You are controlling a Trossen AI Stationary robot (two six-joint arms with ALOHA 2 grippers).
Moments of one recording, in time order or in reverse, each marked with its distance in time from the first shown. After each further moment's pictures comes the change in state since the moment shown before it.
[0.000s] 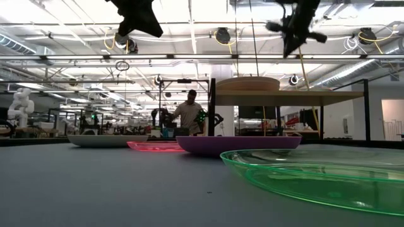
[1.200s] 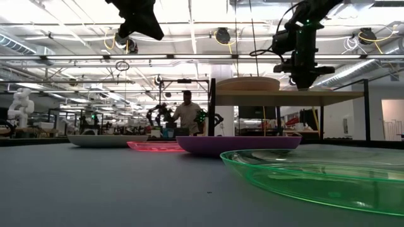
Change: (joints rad) left arm 0.001 0.015 -0.001 0.004 -0.023 -0.026; right arm -0.150 0.216 -0.129 -0.195 -0.192 -0.227
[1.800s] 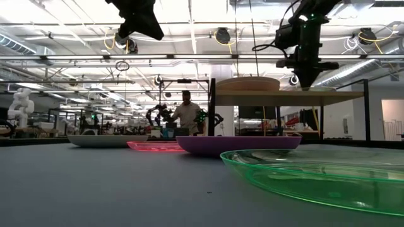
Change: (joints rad) left arm 0.000 0.000 0.000 0.000 0.000 0.004; right arm 0.005 -0.066 -0.016 -0.011 -0.002 0.022
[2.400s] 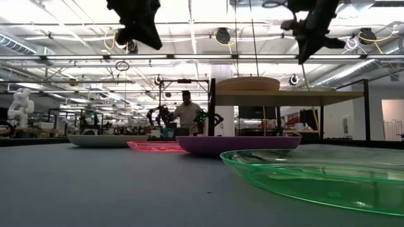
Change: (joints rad) left arm 0.025 0.043 0.000 -0.048 0.001 -0.071; right arm 0.120 -0.268 0.001 0.022 -0.106 0.120
